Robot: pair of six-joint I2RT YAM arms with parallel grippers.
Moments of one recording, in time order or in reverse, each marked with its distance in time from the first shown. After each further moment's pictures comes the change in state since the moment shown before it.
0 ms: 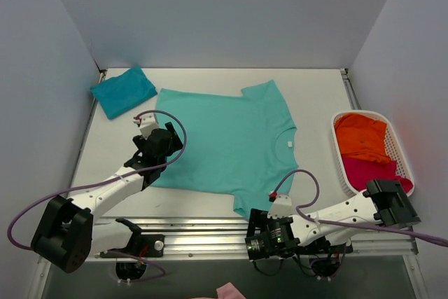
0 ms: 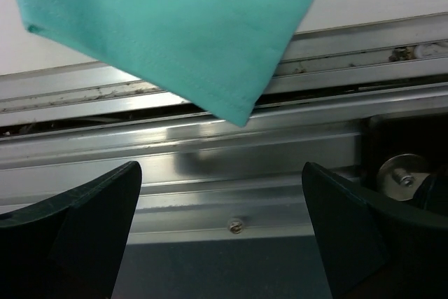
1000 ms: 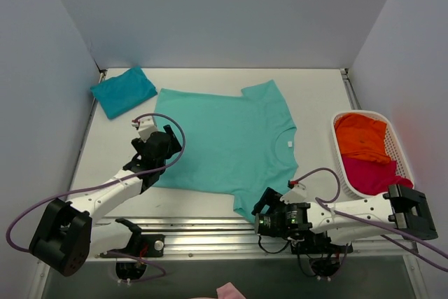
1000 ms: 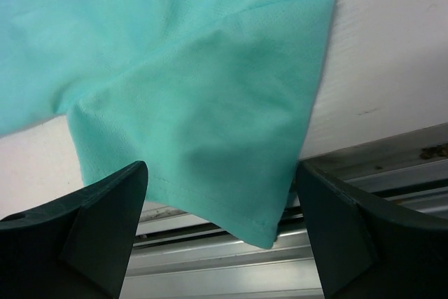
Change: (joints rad) left arm 0.000 -0.026 -0.040 0.015 -0.012 -0.003; right arm -0.239 -0.234 -0.233 0.203 0.179 0.033
